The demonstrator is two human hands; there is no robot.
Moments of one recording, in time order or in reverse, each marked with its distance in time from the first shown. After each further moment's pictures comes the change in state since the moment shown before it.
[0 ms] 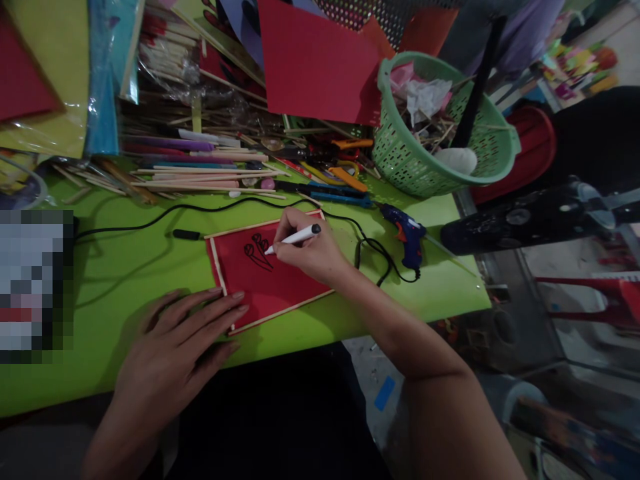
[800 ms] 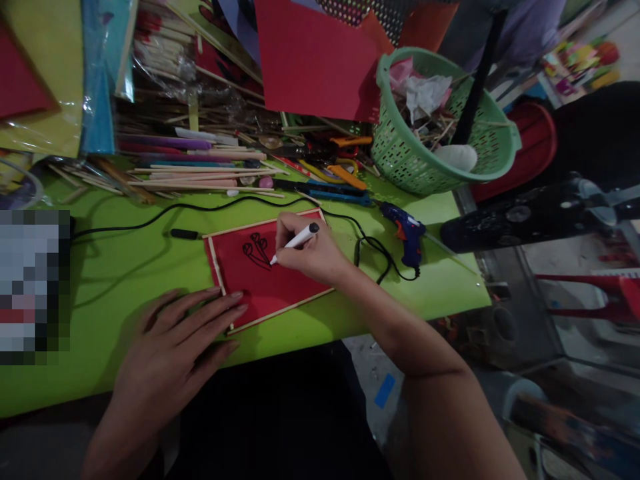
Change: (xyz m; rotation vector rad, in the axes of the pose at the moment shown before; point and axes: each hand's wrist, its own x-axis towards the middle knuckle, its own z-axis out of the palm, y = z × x) left_hand -0.001 -0.002 0.001 -0.001 -0.013 -0.003; right_hand -0.002 0.004 -0.005 -0.020 -0.084 0.000
